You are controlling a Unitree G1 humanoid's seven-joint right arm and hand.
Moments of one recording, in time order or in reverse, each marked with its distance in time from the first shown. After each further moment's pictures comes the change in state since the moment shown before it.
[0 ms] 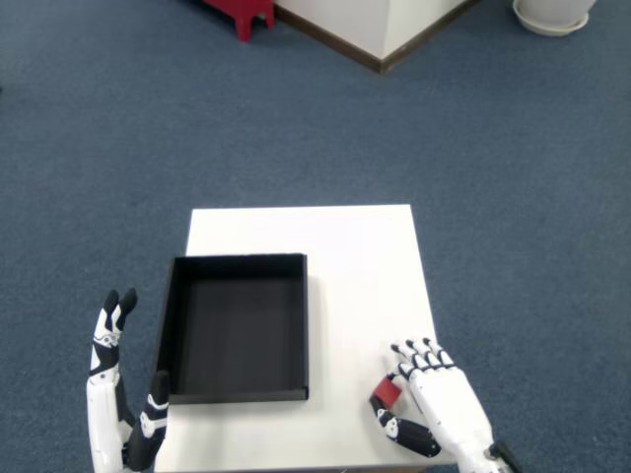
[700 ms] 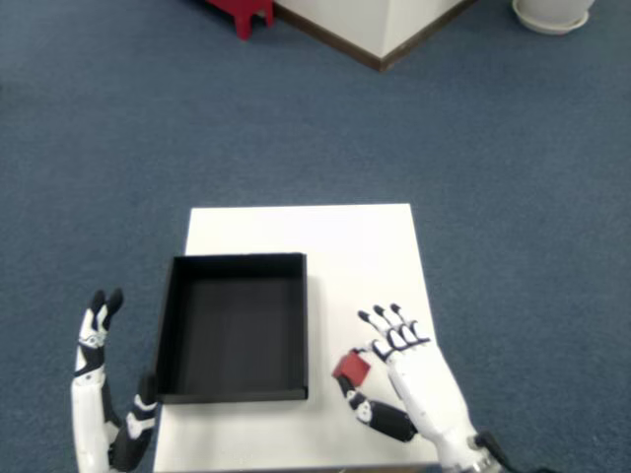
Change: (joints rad) arm -0.039 -0.030 0.050 -0.200 -0.092 -0.075 -0.269
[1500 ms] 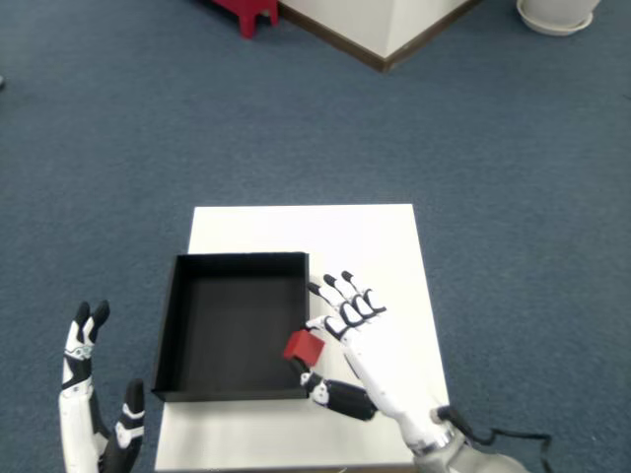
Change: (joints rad) arm -0.018 -0.117 -0.008 -0.556 -0.005 0.313 0.184
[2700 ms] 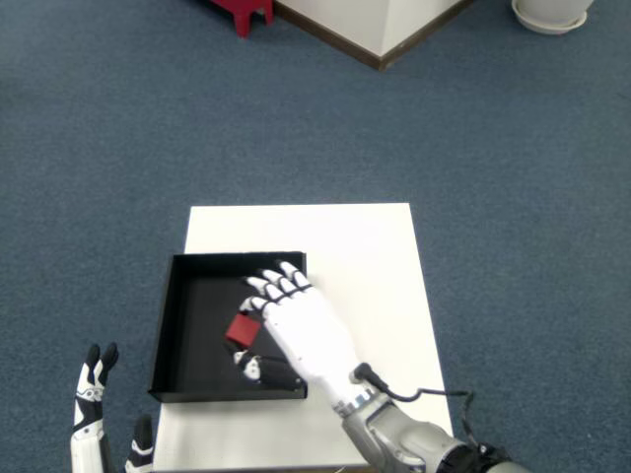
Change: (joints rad) arm -0.154 0.250 0.052 0.053 0.072 0.226 0.298
